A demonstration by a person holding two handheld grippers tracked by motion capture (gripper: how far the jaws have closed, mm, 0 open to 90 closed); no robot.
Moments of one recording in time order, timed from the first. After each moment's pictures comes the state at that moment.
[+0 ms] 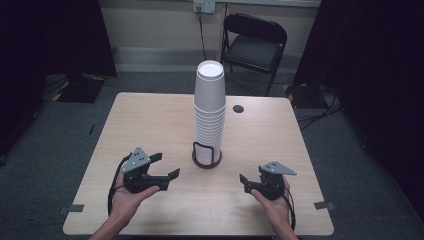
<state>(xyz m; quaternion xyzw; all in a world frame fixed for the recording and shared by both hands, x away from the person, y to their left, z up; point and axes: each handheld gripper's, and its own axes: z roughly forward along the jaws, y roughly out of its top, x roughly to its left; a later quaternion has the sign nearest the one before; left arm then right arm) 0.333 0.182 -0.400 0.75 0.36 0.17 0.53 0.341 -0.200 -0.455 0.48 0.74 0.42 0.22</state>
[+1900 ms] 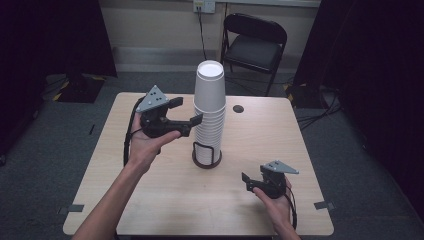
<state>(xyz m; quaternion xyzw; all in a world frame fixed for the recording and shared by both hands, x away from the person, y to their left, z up) 0.400 0.132 -0.271 0.72 0.29 0.21 0.60 0.347 -0.207 -0.459 0.49 0.73 0.42 0.21</state>
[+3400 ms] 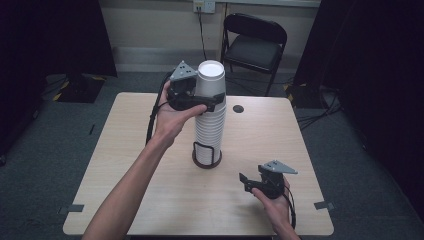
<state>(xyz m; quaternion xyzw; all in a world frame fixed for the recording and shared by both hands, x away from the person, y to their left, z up) 0.455 0.079 -0.248 0.74 0.31 0.21 0.56 0.347 -0.202 -0.458 0.48 0.73 0.43 0.20</state>
